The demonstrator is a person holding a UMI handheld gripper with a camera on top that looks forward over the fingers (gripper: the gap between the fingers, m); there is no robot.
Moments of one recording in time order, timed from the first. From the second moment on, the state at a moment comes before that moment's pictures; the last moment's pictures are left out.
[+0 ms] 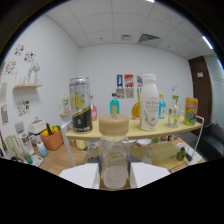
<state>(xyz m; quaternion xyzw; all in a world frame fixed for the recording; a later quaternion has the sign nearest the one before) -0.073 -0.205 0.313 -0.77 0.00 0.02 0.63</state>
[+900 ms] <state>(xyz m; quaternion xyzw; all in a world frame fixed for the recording) -0.074 -0.212 0.152 -0.57 0.48 0.54 0.40</state>
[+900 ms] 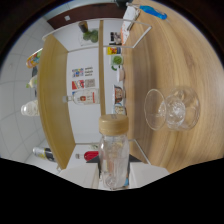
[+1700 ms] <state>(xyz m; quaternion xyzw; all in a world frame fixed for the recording) -0.081 -0.210 0.211 -0.67 0.31 0.43 0.52</state>
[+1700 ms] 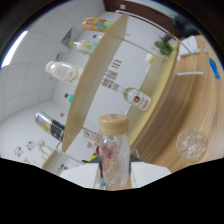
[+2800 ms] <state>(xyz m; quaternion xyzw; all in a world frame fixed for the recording) -0.100 -0.214 0.050 -0.84 -0.03 0.03 0.54</state>
